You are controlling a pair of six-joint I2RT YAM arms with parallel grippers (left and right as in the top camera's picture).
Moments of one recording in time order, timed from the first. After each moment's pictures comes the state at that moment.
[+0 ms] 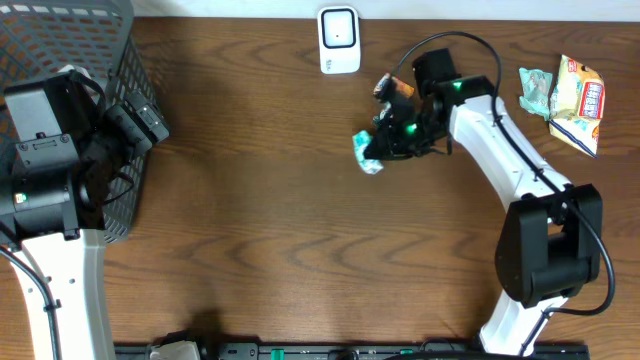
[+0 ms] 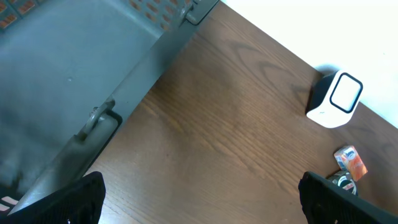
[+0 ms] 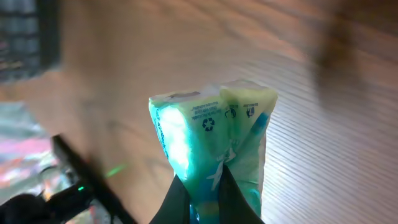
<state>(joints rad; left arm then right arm) 0.21 1.23 1.46 -1.02 0.09 -0.41 0.27 1.94 1.54 -0.96 -0.66 0.04</state>
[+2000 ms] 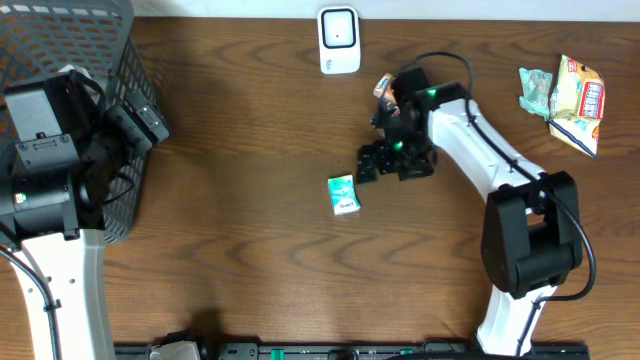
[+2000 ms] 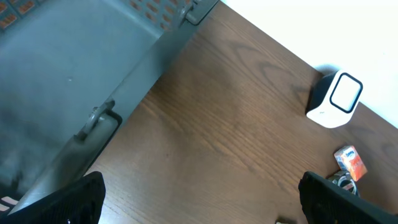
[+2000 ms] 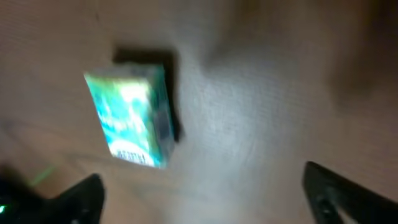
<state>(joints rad) 0.21 1.23 1.46 -1.02 0.09 -0.41 0.34 2.01 1.53 -1.06 -0.34 0.10</state>
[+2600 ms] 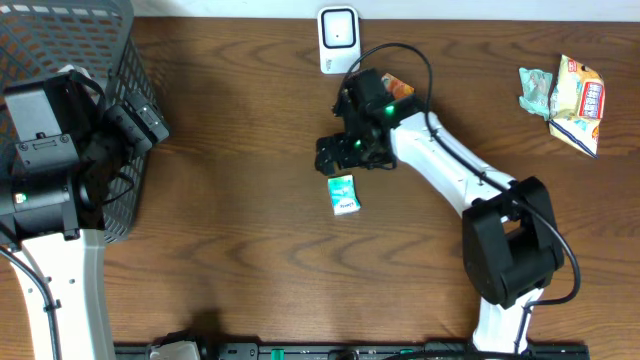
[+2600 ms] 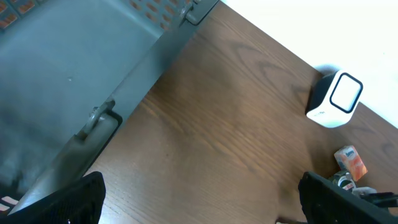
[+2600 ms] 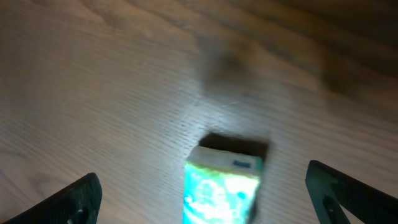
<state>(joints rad) 0.21 1.23 1.46 -1.02 0.09 -0.41 0.51 2.01 1.53 -0.79 -0.28 0.27</state>
